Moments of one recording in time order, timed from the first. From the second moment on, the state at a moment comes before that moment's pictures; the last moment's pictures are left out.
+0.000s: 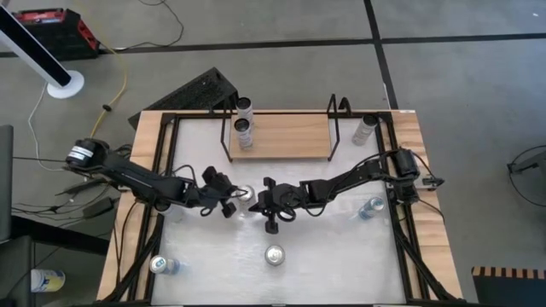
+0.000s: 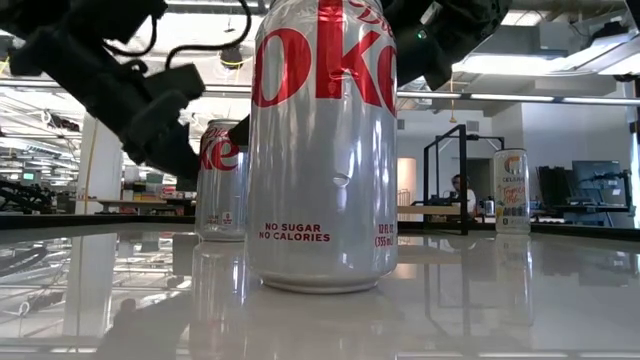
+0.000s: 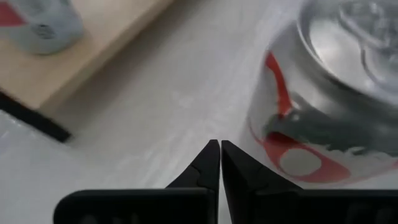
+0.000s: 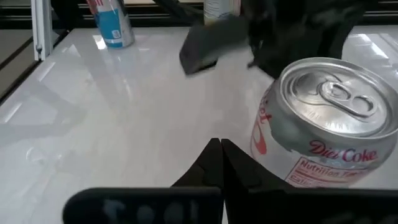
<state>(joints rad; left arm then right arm) -0.23 1.28 0.44 0.13 -0.60 -0.48 0.14 1.97 1.18 0.35 0.06 0.09</state>
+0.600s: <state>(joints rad) -0.23 1.41 0.45 0.24 -0.48 -0.46 0.11 1.96 1.18 0.17 0.10 0.08</state>
